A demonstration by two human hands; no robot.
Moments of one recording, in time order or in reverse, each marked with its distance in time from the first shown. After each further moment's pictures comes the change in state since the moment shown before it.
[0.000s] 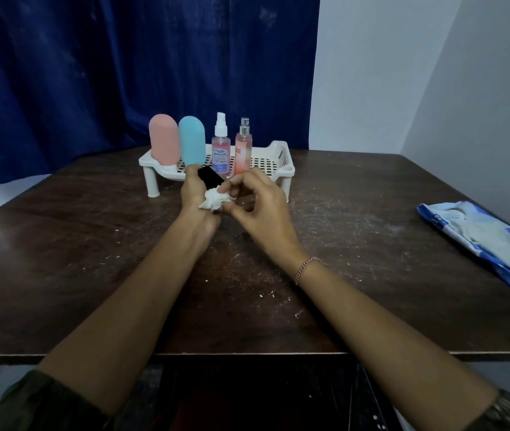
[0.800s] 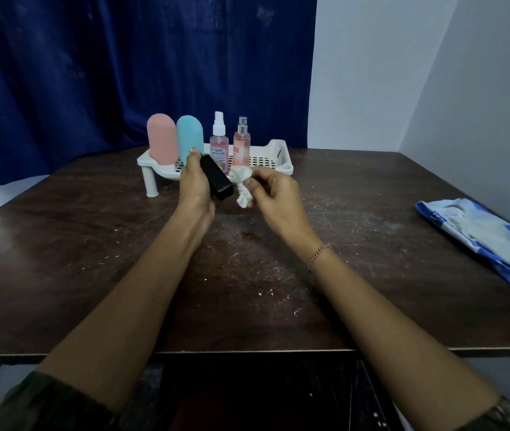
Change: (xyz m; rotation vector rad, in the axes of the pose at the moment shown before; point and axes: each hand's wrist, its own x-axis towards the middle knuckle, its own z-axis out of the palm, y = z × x) left_hand 0.004 0.000 0.003 0.235 -0.009 0.270; right_hand 0.012 0.011 -0.017 0.027 0.012 0.270
